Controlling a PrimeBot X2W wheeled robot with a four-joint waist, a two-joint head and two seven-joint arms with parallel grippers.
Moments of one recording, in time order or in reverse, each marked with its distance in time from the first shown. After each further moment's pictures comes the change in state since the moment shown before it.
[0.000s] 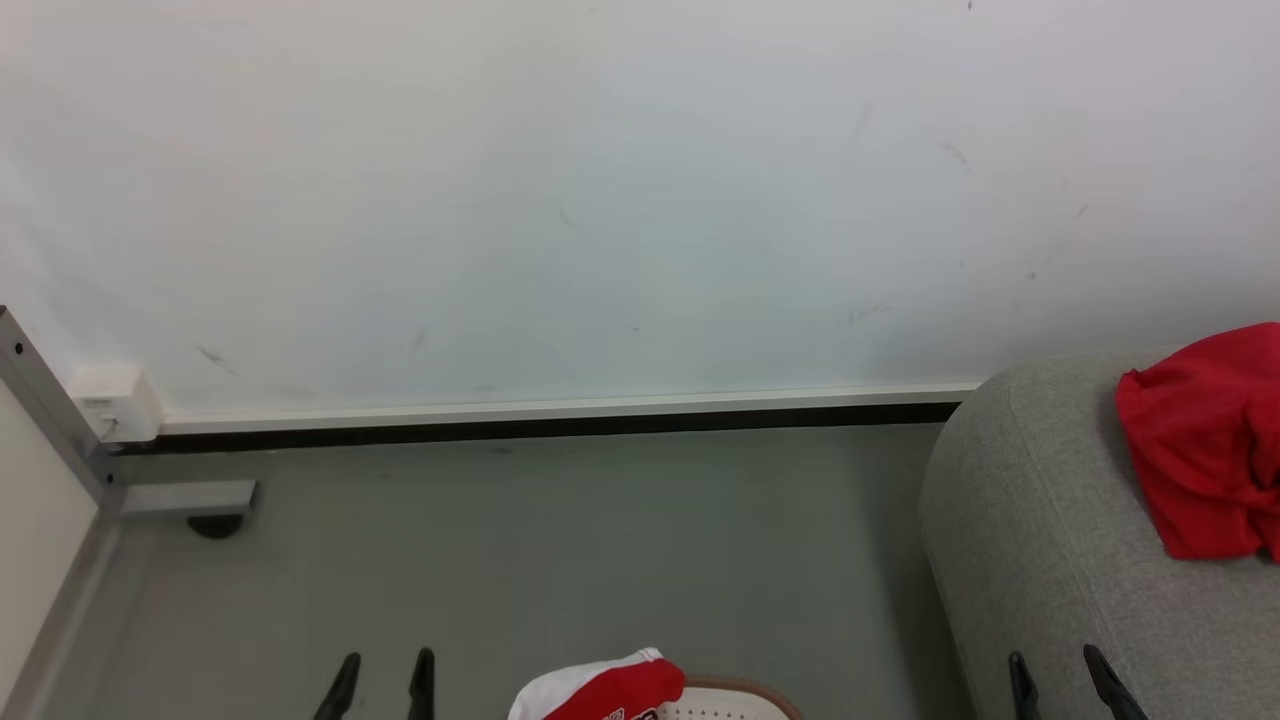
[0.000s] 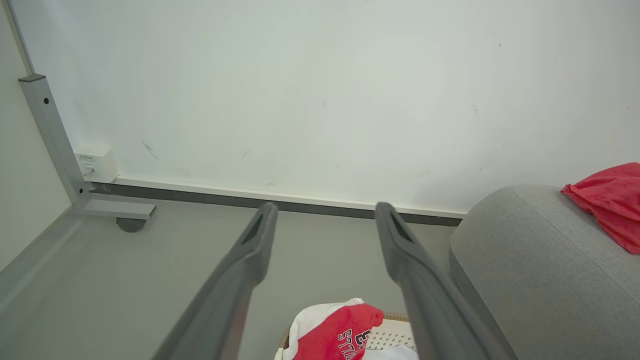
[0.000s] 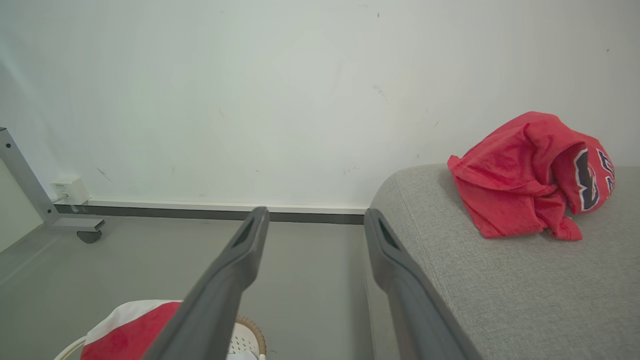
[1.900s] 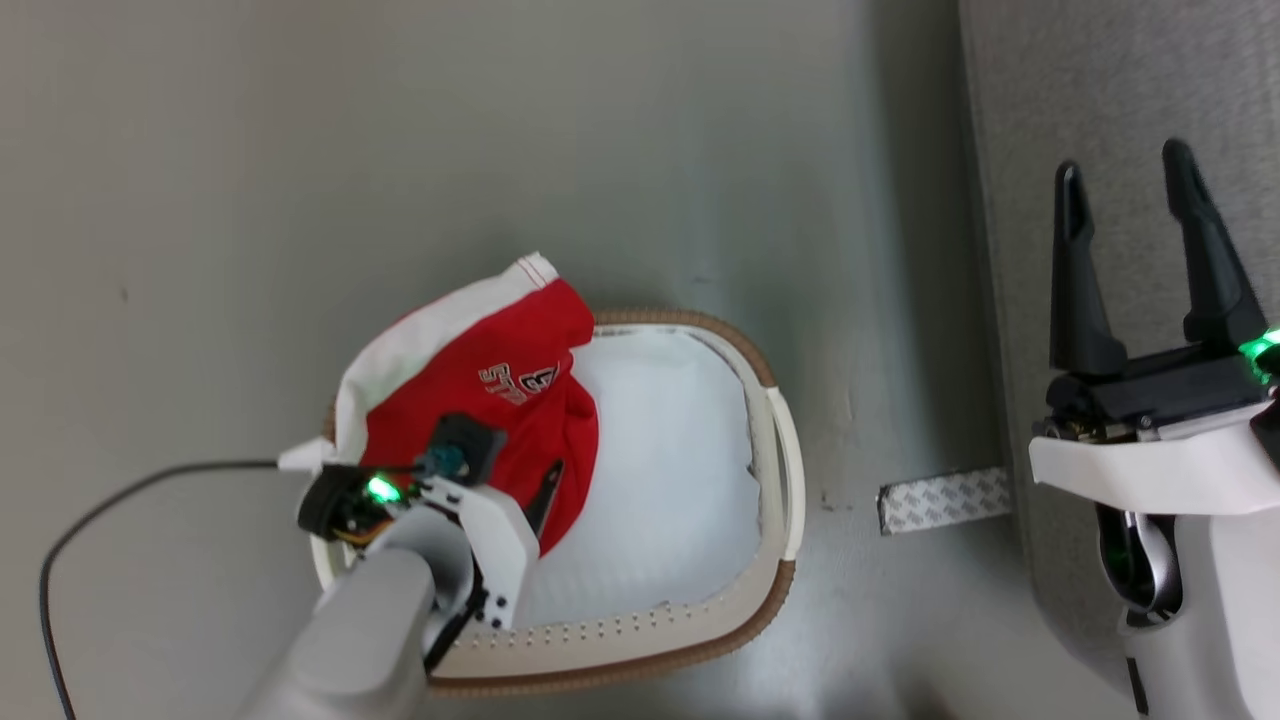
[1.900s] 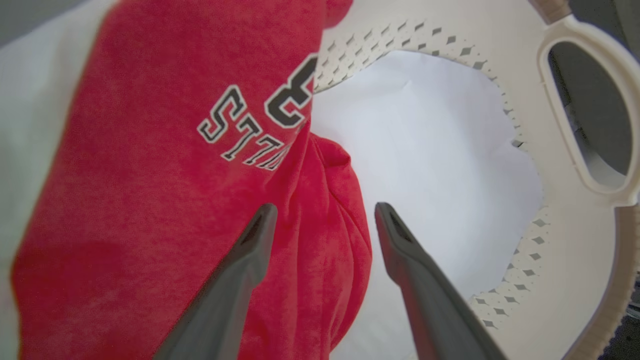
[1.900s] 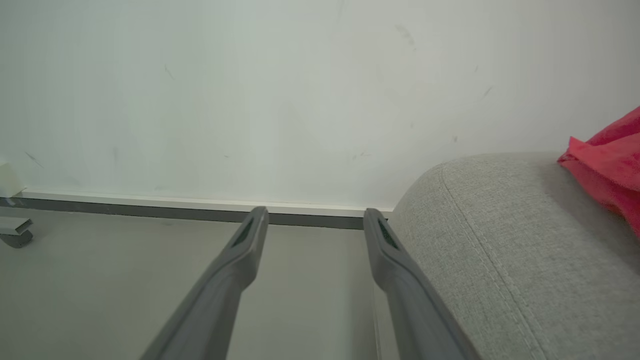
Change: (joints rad) left arm -0.747 0.058 -0.432 0.635 0.064 -0.054 0.210; right arm -0.560 -0.001 0.045 -0.241 0.032 0.000 0.000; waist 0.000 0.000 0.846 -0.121
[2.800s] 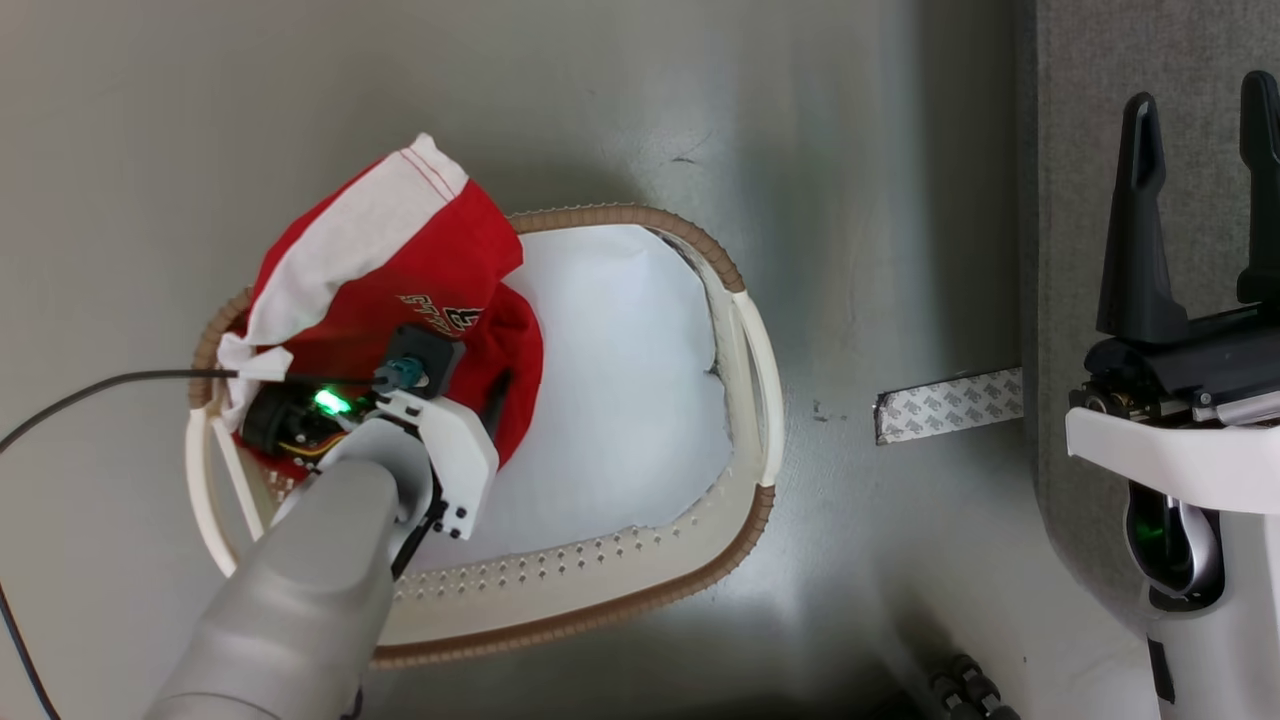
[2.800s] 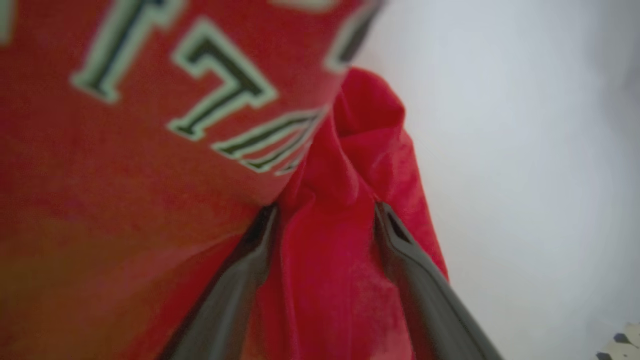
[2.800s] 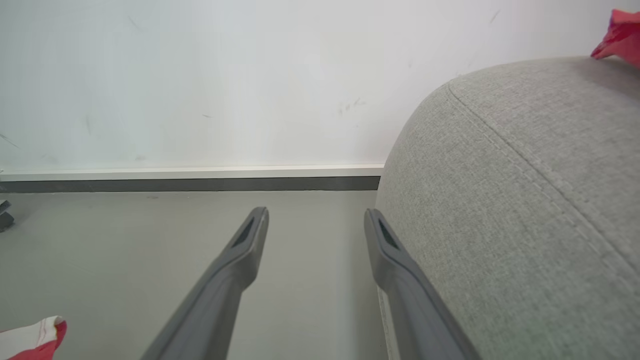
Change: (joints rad) left arm -0.240 0.003 -0.038 0.272 0.020 0.040 -0.069; right arm -0.030 0.000 -0.012 -0.113 0.075 0.000 0.000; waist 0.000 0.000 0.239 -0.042
